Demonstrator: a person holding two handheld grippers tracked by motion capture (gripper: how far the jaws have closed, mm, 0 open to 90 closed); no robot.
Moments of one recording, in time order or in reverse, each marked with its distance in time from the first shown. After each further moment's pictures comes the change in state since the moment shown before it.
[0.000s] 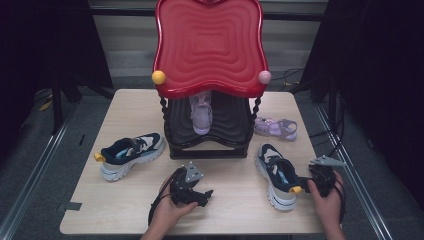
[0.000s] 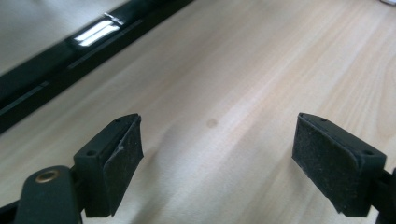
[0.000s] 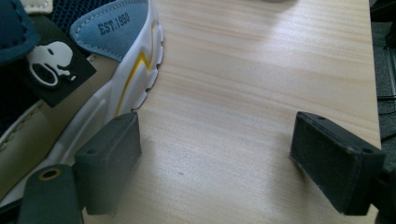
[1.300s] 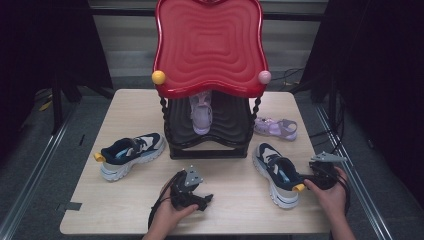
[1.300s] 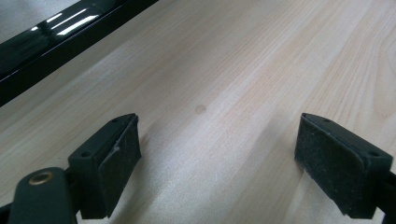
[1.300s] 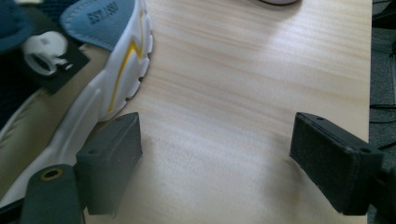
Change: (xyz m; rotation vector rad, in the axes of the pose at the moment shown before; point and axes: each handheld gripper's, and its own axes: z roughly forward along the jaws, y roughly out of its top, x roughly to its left) left arm -0.001 -0.010 0.005 -0.009 -0.033 0.016; right arm -0.010 0.007 0.002 0.015 0.024 -0.050
